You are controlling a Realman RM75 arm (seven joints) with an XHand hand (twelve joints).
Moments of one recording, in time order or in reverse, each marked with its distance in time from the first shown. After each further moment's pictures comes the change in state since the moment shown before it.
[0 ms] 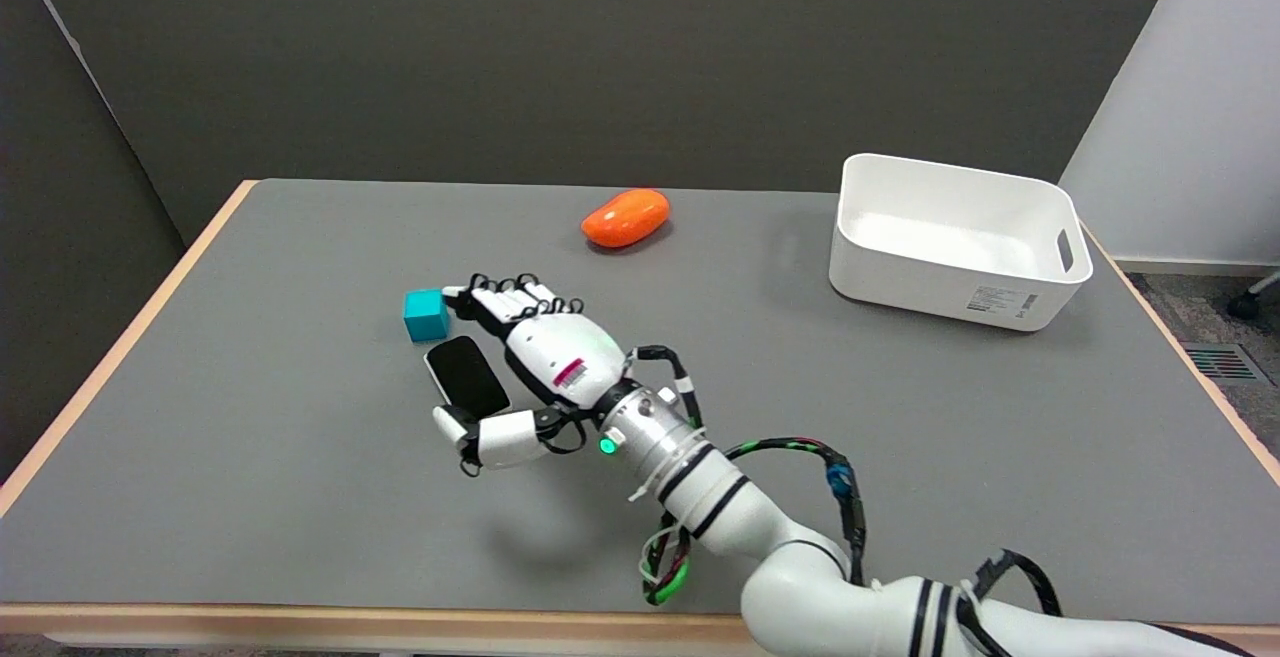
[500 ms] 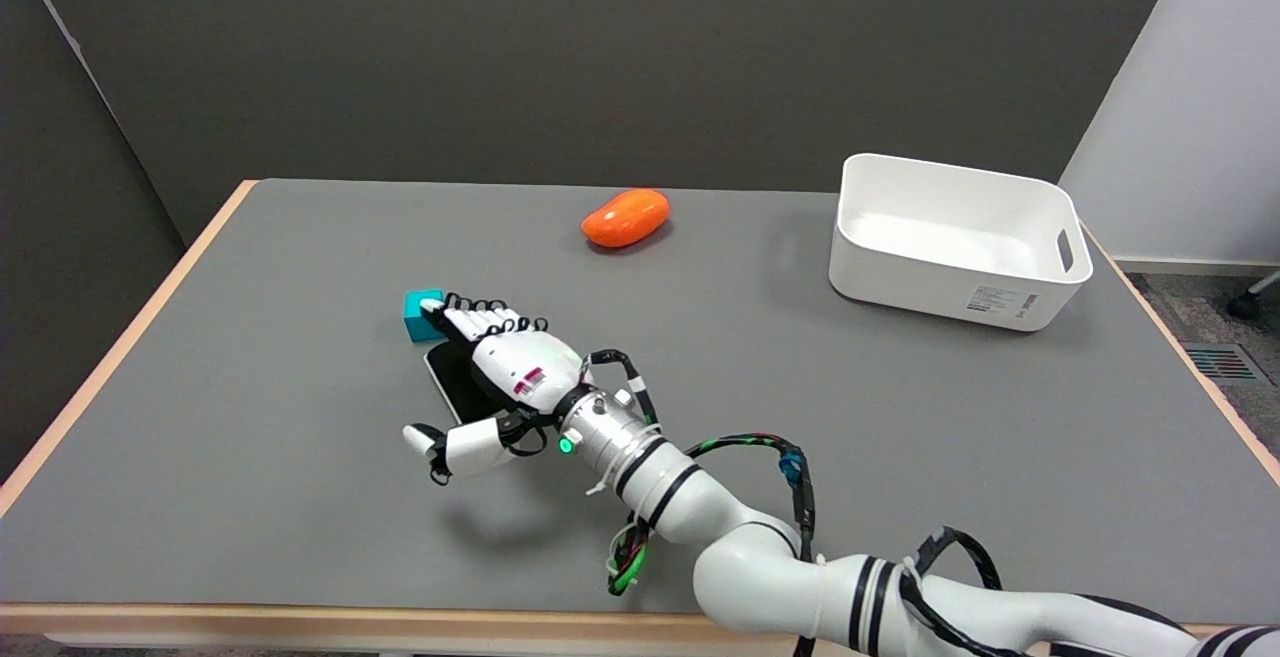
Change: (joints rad) arm 0.099 -0.100 -0.021 -0.179 0.054 -0.088 -0.014
